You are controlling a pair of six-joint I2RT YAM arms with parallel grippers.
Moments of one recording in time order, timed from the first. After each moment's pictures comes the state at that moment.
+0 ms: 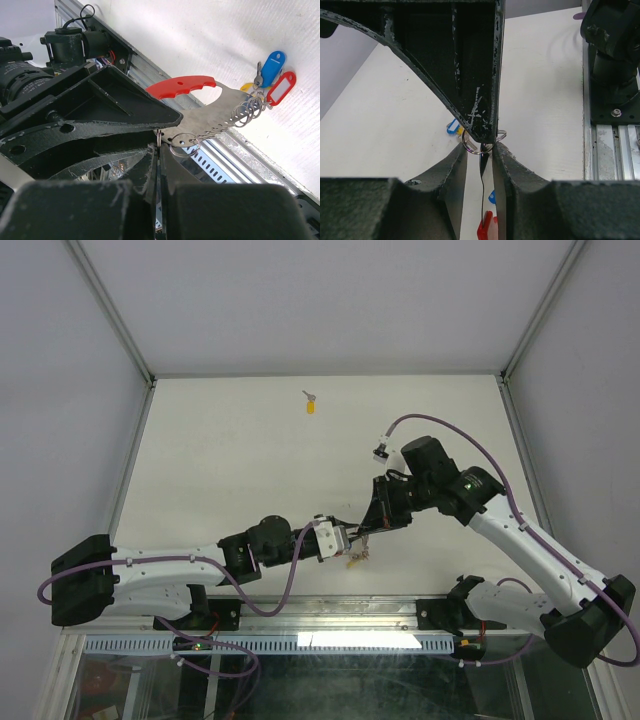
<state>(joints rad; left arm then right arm) -1.24 1.15 0.51 0.58 0.04 0.31 0.67 1.07 1.05 -0.90 -0.56 0.57</state>
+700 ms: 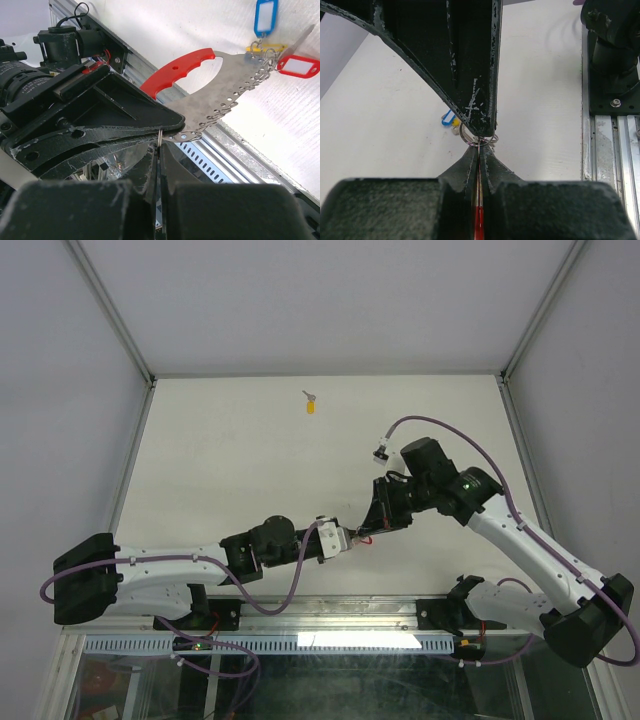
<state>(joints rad) -1.24 1.17 0.52 0.55 0.04 0.30 0.67 1.07 1.03 -0.89 -0.56 0.56</state>
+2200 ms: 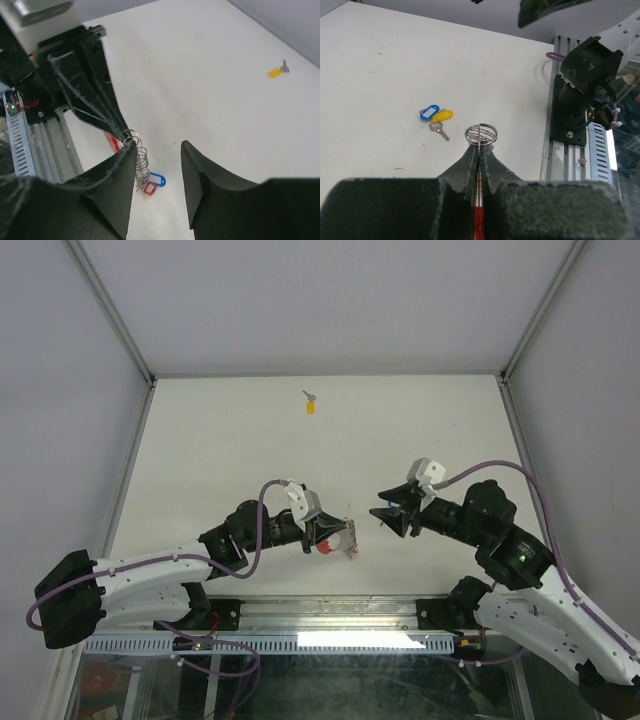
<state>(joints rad) -1.06 1.04 0.46 0.56 0.22 -0.06 0.75 0.56 0.76 -0.38 -0.30 -0.03</state>
